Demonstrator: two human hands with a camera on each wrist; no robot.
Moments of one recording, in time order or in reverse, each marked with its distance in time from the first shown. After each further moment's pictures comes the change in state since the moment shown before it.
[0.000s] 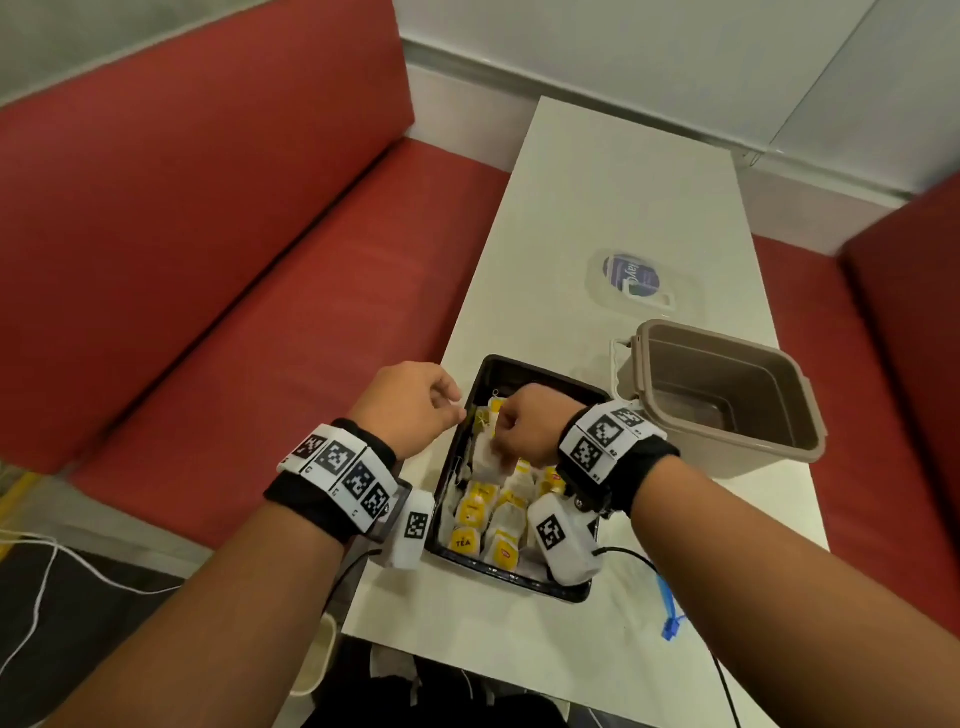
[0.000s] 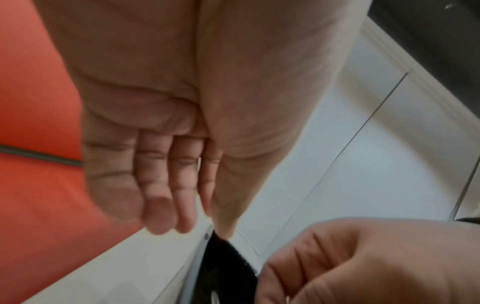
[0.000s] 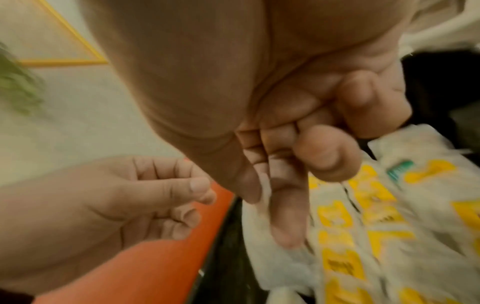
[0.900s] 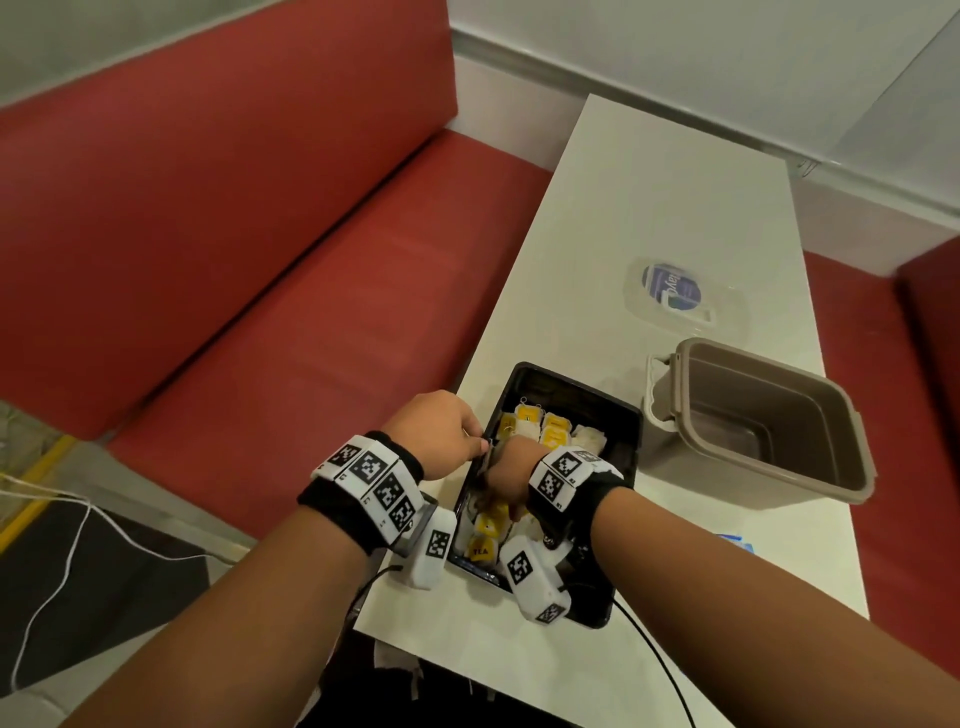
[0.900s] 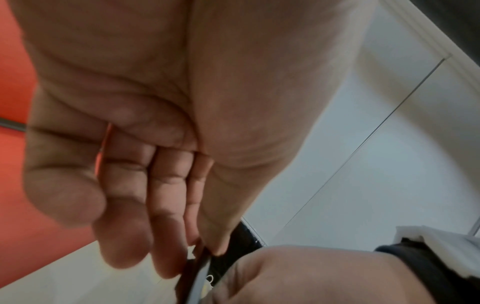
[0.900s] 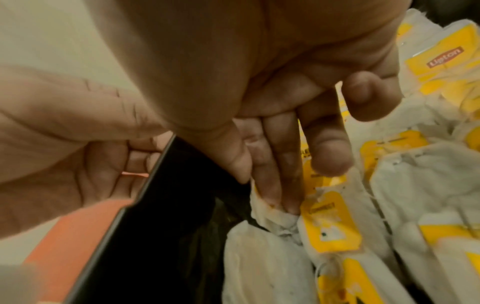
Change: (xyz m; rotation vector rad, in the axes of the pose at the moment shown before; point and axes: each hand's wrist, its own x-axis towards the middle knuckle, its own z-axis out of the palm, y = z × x) left_hand -0.003 -0.006 0.009 0.113 -0.206 -0.114; right_hand 0.039 -0.009 0.057 0.106 -0.213 0.131
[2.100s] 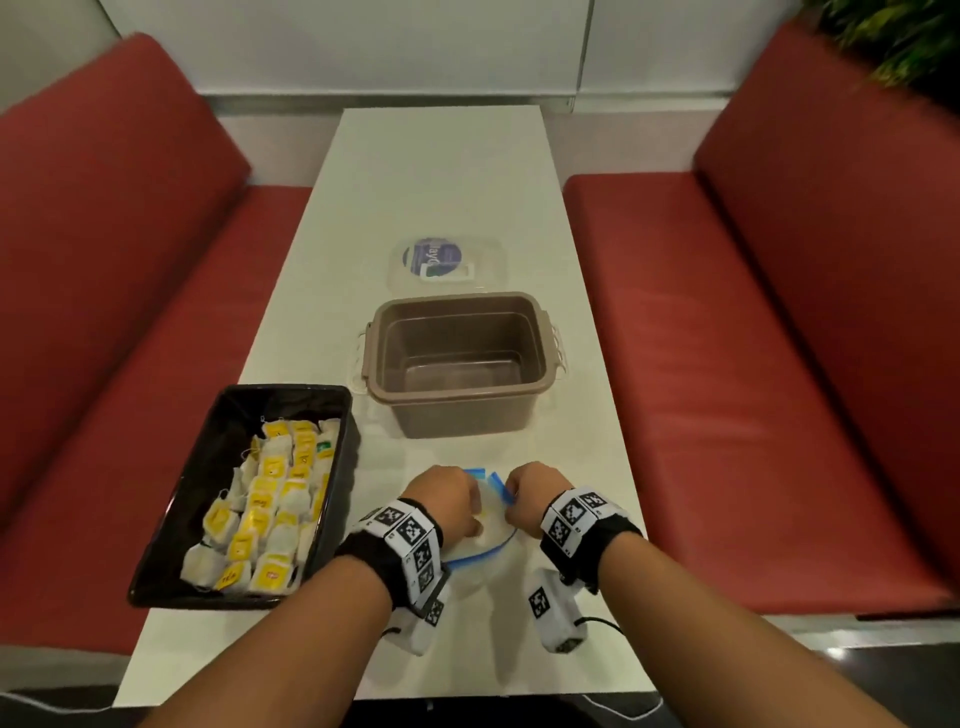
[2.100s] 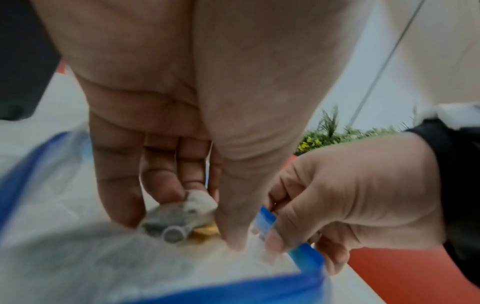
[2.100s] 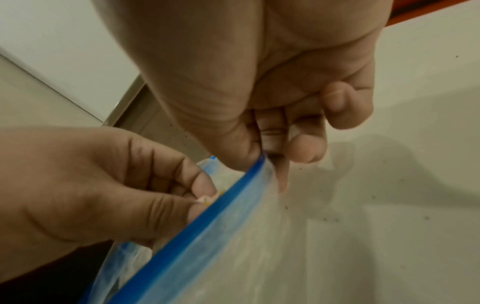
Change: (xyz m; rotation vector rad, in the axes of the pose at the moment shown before) left_hand 0.017 0.212 0.262 0.610 -0.277 0.153; right_hand -0.089 0.336 0.000 0.161 0.289 0.124
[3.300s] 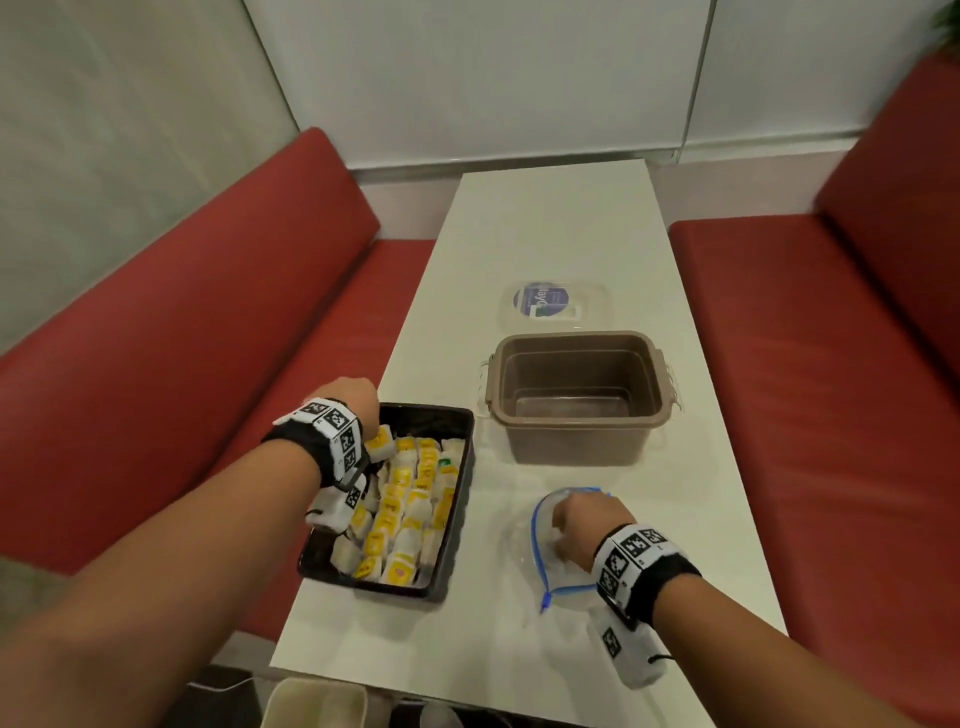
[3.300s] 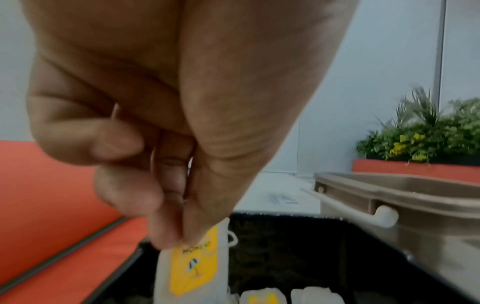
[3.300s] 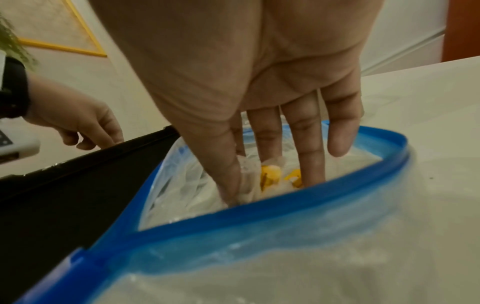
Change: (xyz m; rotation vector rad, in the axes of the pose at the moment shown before) left_hand -0.058 -0.185 -0.157 0.237 0.223 -0.571; right_hand 0.003 -0.063 0.025 -0.271 0.077 -0.215
